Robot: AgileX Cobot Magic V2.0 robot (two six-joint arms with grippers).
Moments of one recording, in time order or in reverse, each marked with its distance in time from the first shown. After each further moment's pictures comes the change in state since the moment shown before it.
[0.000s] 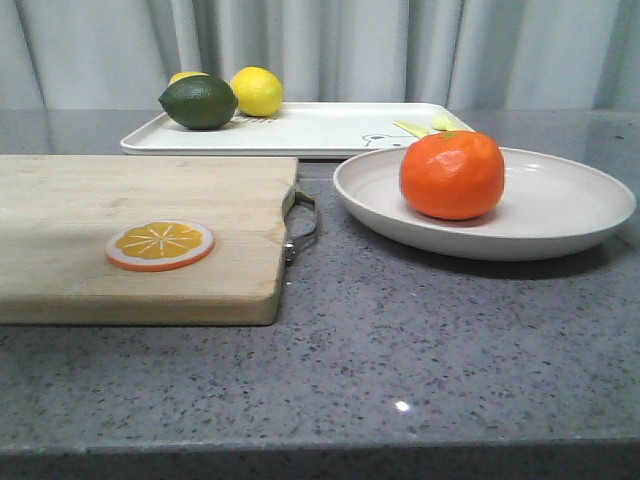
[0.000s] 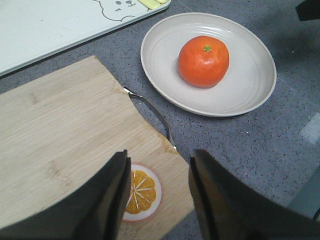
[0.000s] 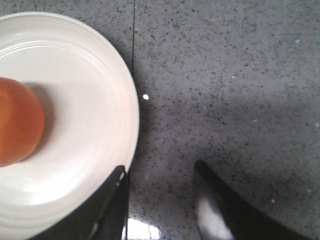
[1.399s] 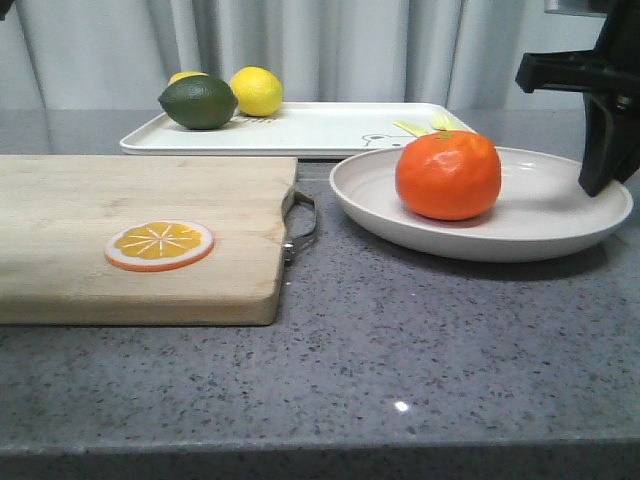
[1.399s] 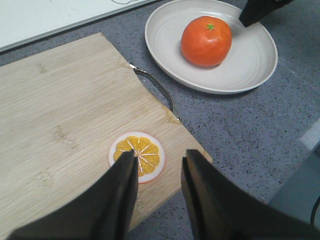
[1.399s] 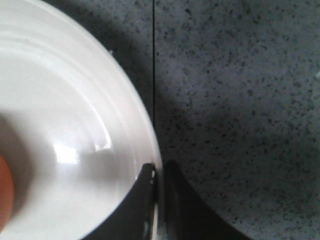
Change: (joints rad) left arm 0.000 -0.139 0.149 0.011 -0.036 -0.027; right arm 0.016 0.414 -0.242 0.060 0.131 -0.003
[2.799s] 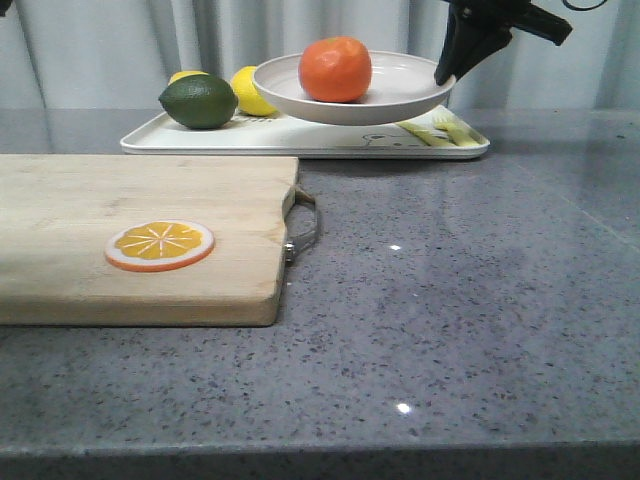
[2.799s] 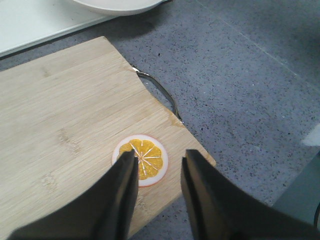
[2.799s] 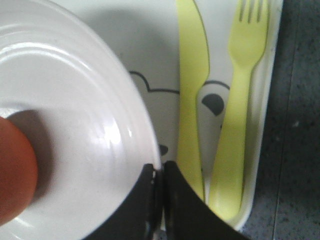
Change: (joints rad) left arm 0.000 0.000 0.000 0.010 -0.008 0.000; right arm -0.042 0.609 -1.064 0.272 0.280 -0.130
